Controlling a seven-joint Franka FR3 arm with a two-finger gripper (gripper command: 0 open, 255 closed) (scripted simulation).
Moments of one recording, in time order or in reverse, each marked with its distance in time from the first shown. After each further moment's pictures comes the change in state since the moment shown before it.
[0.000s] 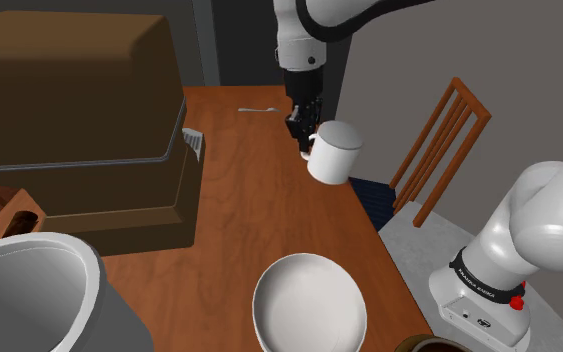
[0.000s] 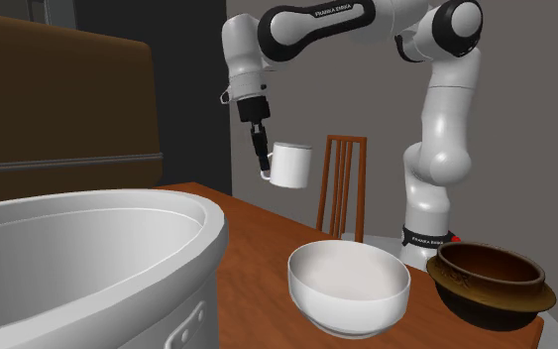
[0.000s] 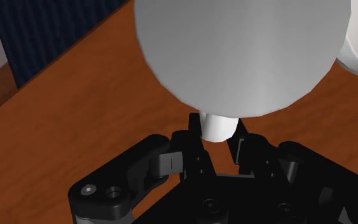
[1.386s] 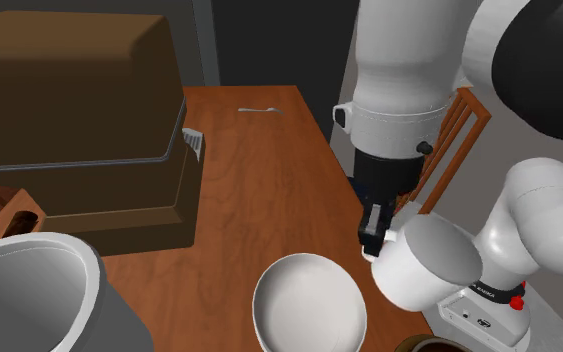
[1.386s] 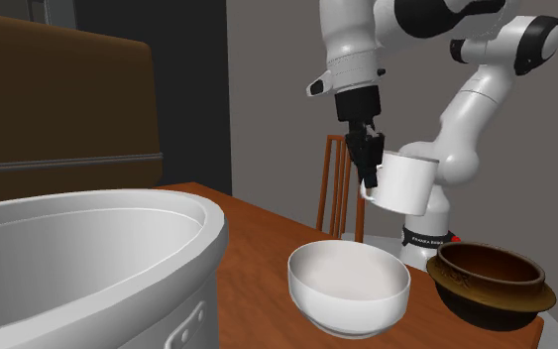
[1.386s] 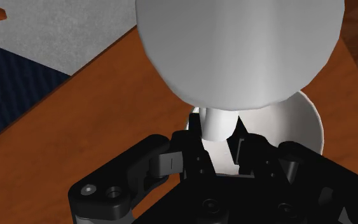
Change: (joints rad) arm 0.238 -0.453 0.223 -0.360 0.290 -0.037 0.319
